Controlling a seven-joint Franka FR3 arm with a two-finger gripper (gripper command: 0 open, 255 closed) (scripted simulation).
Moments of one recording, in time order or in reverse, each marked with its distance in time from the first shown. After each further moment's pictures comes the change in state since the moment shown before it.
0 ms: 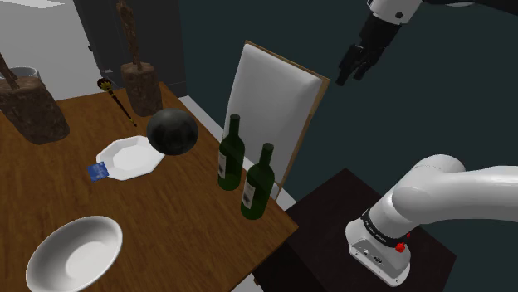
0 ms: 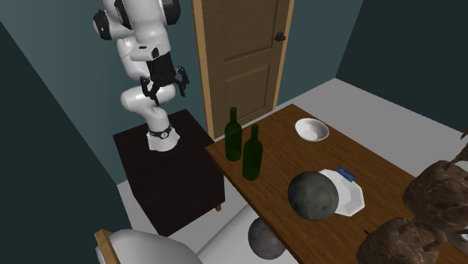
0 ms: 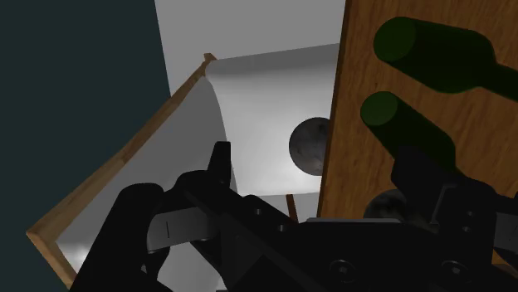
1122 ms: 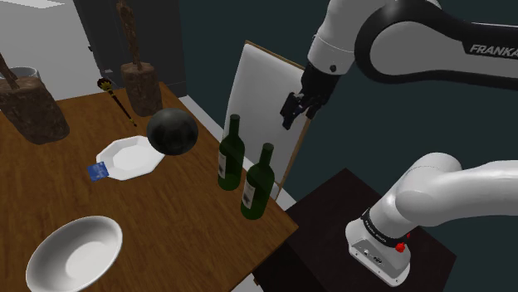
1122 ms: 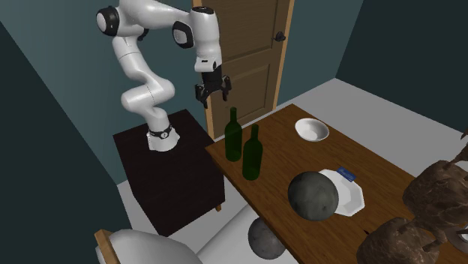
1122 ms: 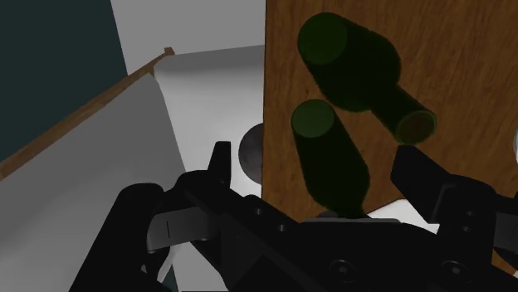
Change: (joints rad) arm 0.098 0.063 0.351 -0.138 0.176 0.249 0.312
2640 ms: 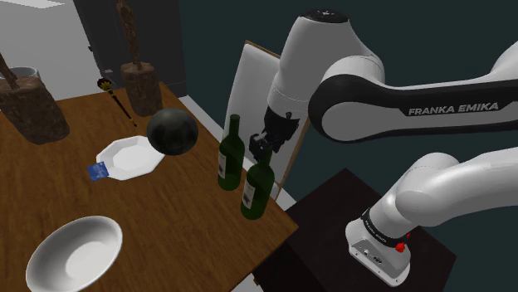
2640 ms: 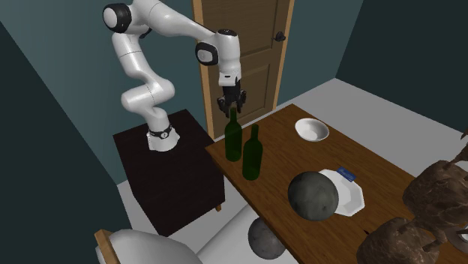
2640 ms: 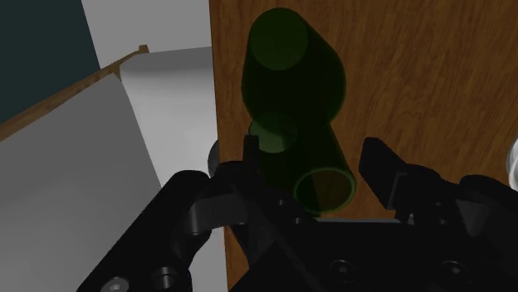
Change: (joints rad) arm 0.000 0.176 0.225 -0.041 0.043 0.247 0.165
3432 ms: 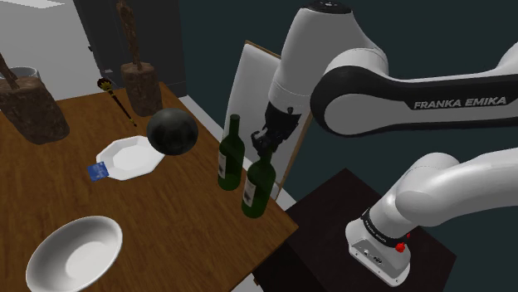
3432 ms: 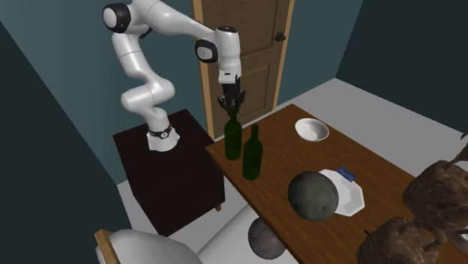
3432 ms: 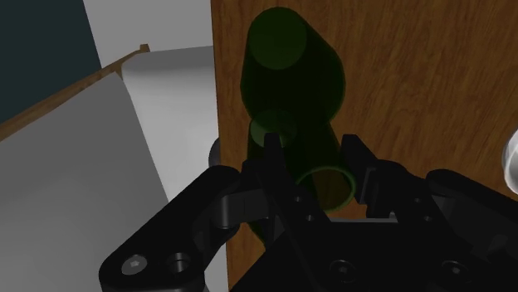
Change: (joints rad) arm -0.001 -0.007 -0.010 0.022 -0.004 -0.030 -0.003
